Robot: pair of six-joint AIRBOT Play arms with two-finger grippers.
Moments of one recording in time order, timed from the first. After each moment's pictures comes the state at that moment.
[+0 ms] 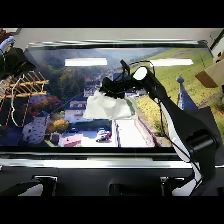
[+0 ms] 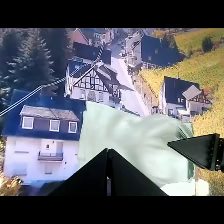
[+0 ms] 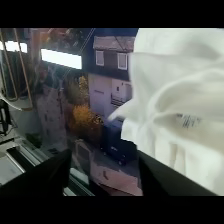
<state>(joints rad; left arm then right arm) 0.04 -1.26 1.76 1.18 -1.35 -1.78 0.40 -1.81 1.75 -0.72 1.05 1.76</state>
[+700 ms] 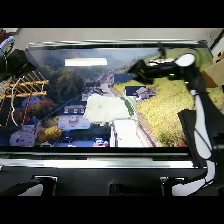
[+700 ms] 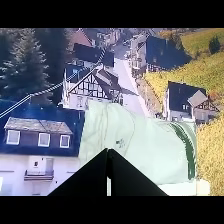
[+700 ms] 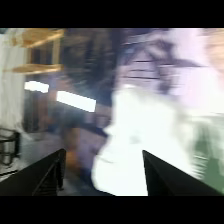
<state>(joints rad) 0.04 -1.26 1.75 1.18 -1.34 -1.78 0.03 -1.72 1.74 -0.64 1.20 1.50</state>
